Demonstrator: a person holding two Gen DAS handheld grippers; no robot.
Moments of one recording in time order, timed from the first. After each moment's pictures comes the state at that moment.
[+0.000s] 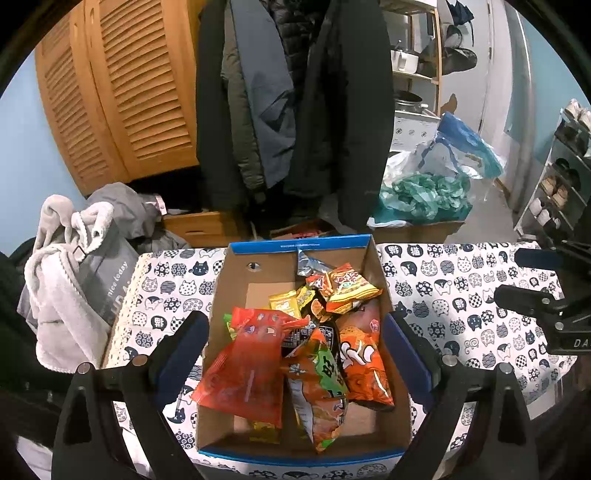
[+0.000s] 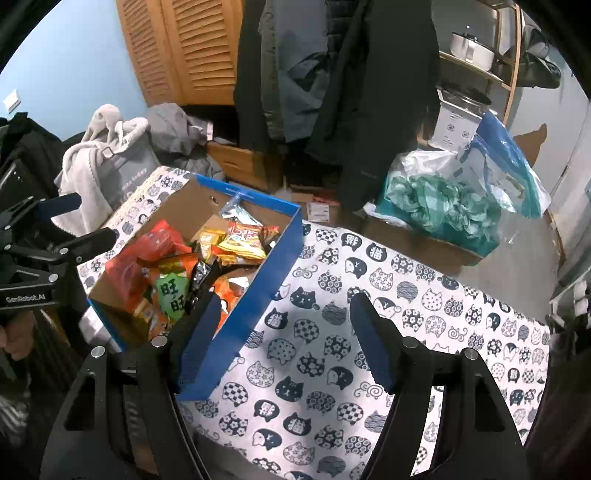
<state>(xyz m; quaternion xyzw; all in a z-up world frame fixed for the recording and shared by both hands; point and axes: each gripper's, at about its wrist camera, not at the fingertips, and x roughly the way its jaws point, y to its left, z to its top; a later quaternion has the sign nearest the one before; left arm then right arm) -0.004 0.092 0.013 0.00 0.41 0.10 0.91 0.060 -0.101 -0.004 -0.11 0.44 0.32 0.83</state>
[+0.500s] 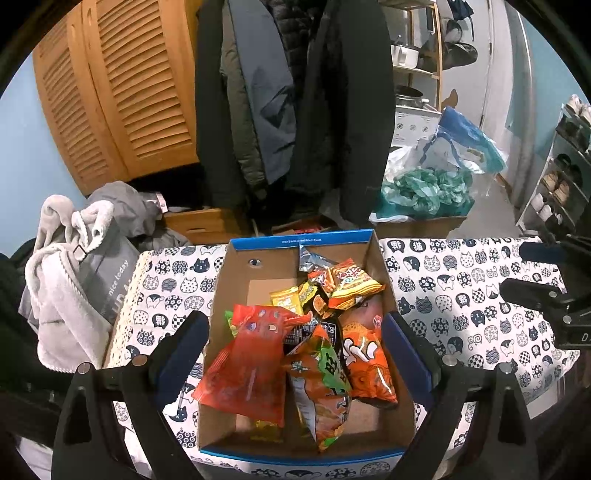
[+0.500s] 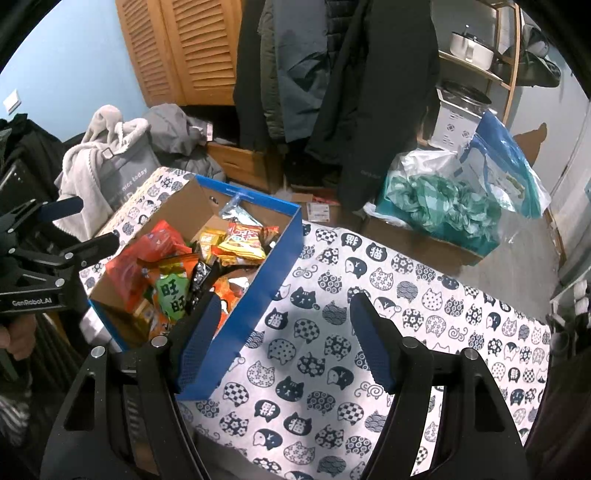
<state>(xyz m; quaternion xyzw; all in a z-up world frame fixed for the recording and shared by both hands) -0.004 0.093 0.009 0.01 0.42 0.10 0.90 0.058 -0.103 -0.004 -0.11 0.44 0.32 0.83</state>
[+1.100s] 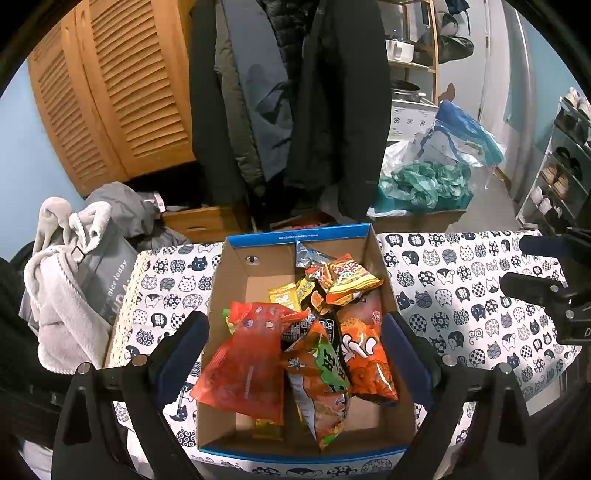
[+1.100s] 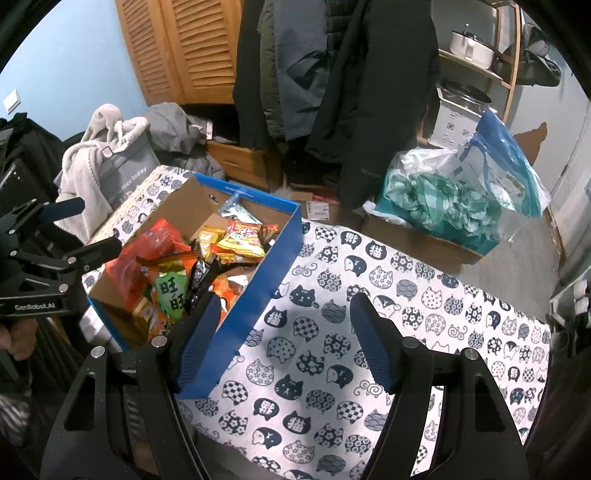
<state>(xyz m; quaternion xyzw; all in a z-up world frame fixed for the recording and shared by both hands) -0.004 0.091 0.005 0.01 0.43 0.09 0.90 0.059 -0.102 -0.005 -0.11 0.44 0.32 0.83</state>
